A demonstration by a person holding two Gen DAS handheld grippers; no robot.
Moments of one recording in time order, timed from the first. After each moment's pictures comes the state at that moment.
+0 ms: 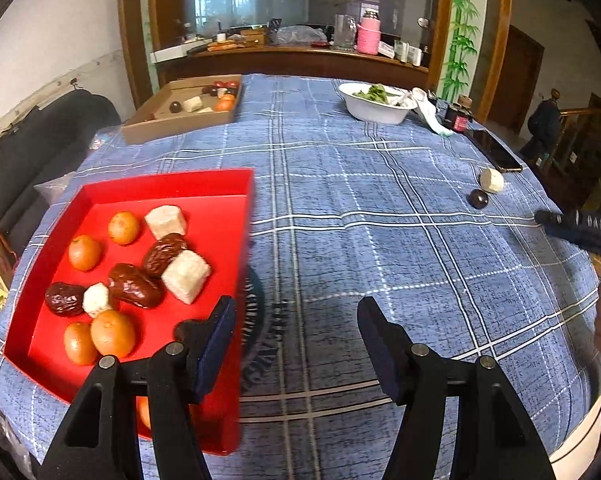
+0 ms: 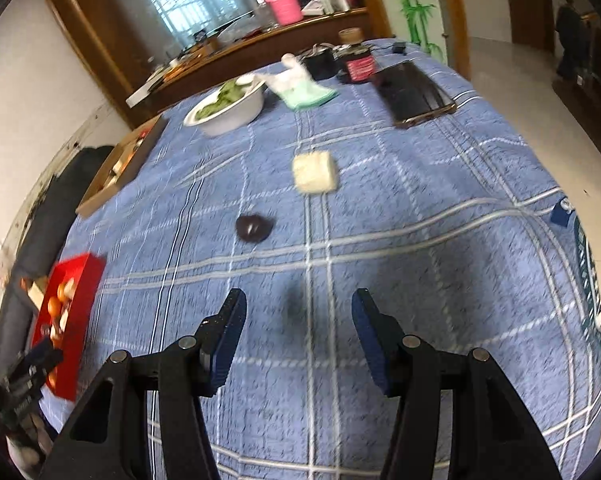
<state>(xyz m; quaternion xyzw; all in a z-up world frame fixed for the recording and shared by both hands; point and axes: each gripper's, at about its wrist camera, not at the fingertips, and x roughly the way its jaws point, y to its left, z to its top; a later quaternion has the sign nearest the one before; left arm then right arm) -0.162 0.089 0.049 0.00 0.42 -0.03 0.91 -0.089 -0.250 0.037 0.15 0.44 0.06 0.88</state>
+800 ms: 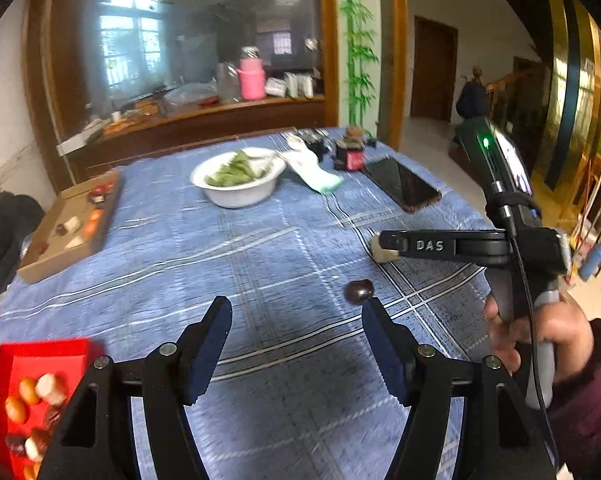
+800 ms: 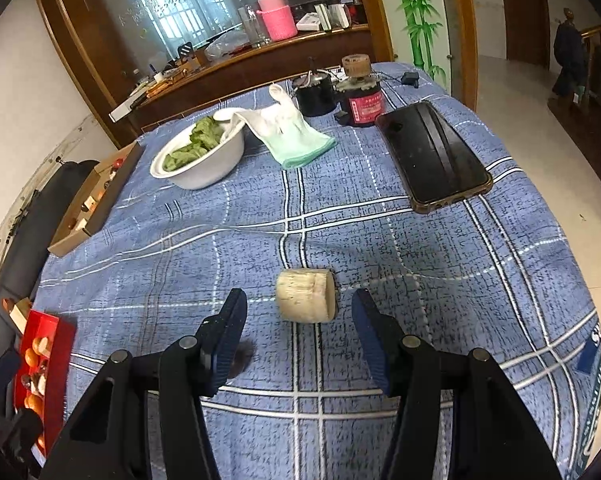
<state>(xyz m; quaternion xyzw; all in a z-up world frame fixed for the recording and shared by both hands) -0.077 -0.068 0.086 0.08 0.35 -0.16 0.92 0.005 -0.247 0.031 0.12 0.43 0.04 0.89</state>
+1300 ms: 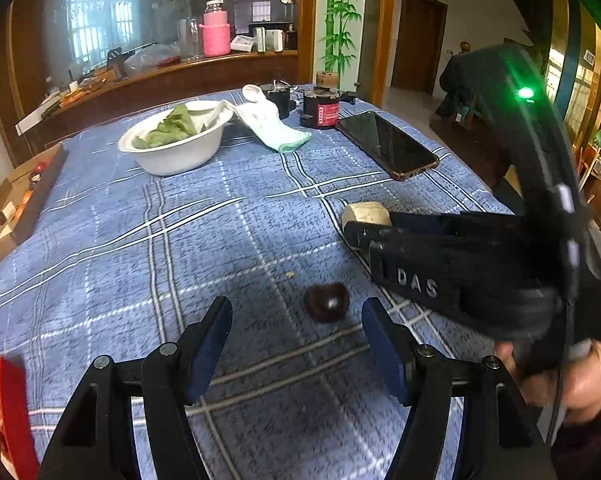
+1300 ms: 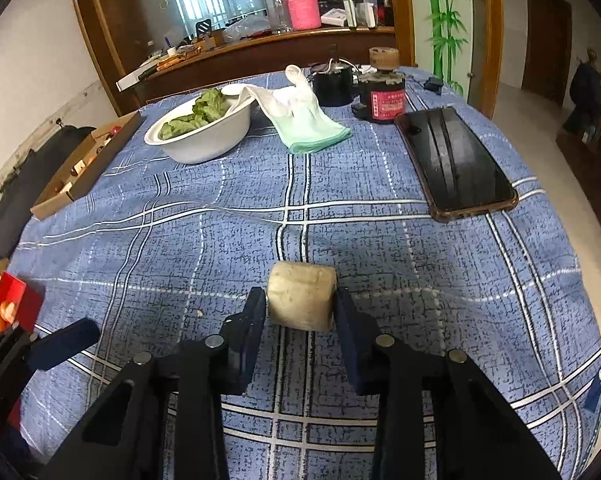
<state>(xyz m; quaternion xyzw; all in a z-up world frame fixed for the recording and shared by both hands) -0.020 -0.115 0.032 0.07 0.40 -0.19 0.89 0.017 -0.232 0.013 0.05 0.43 0.06 0.90</state>
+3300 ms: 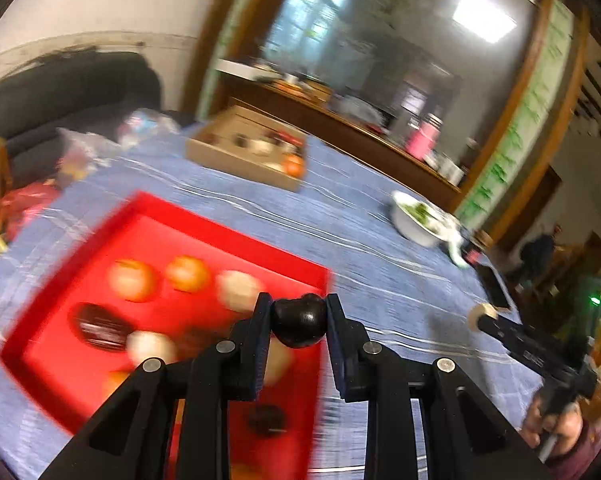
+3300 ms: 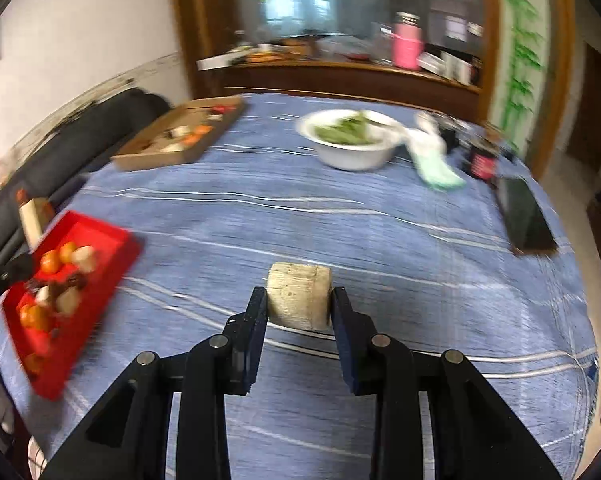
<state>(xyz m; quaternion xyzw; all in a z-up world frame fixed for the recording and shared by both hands) -0.147 0.213 0.079 -0.20 0.31 0.02 0.93 -0.060 -0.086 0.071 -0.04 0.39 0.17 0.90</state>
